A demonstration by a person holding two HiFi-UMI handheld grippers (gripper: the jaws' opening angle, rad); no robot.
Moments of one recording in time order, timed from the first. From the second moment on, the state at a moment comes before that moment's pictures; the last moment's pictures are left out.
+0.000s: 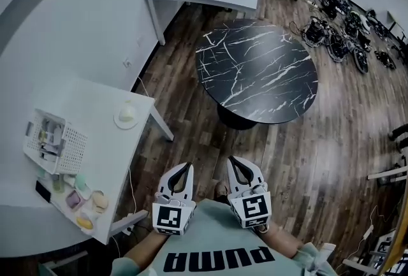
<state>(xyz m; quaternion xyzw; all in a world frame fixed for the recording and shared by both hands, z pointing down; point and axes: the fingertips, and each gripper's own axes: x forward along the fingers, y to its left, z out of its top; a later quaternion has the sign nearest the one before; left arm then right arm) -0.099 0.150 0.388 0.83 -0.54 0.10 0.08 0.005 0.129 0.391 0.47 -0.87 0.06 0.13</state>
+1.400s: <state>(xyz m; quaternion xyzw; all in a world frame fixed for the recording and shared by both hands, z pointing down) -0.140 0.034 0.404 0.78 -0.61 0.11 0.07 -0.056 0.005 0.412 0.36 -0.92 0.06 0.13</state>
